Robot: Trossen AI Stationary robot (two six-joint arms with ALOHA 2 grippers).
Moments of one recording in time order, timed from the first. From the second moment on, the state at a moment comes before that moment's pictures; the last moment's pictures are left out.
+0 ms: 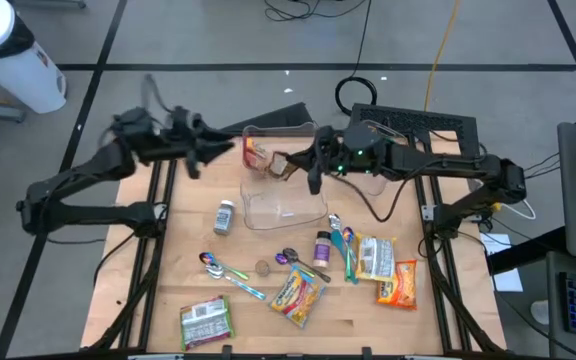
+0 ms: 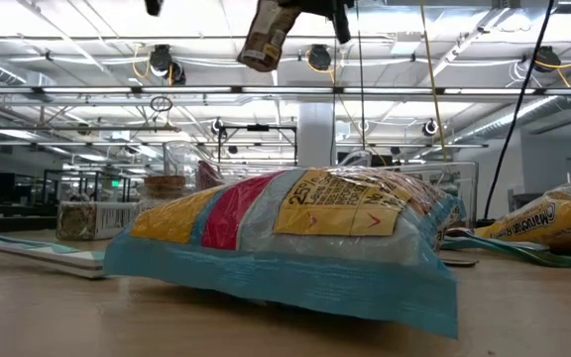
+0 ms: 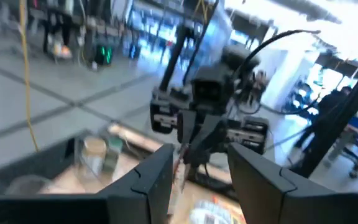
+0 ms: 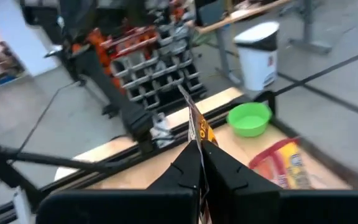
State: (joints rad) left arm 0.44 0.85 1.02 -0.11 0.32 -0.36; right arm -0.17 1.42 1.31 -0.05 0.00 0.34
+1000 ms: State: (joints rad) left arm 0.48 0.68 1.02 -0.49 0.31 -0.32; right arm -0.11 1.04 1.04 -0.50 0.54 0.51
